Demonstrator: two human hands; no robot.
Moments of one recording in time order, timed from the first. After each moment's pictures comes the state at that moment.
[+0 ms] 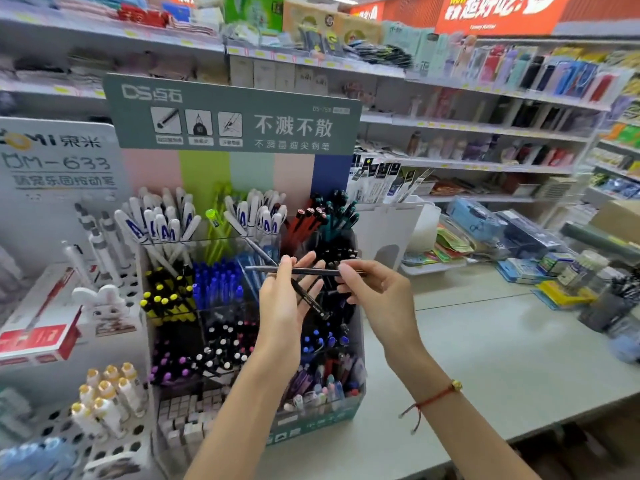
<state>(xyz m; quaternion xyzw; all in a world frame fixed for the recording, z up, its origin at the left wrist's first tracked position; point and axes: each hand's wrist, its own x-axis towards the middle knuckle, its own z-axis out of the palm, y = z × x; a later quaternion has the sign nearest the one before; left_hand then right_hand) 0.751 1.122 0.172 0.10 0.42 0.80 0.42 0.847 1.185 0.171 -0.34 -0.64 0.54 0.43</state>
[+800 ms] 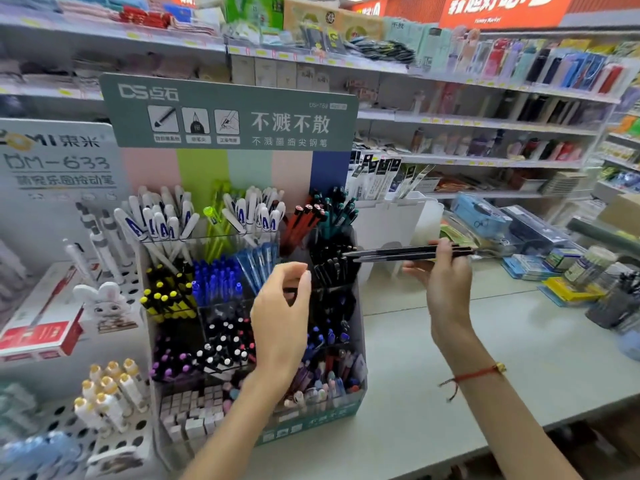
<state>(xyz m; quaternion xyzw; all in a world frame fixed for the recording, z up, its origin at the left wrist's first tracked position) 0.747 1.125 0.126 0.37 0.68 0.63 0.07 0.884 1.236 0.178 -0.40 -0.52 0.49 0.57</state>
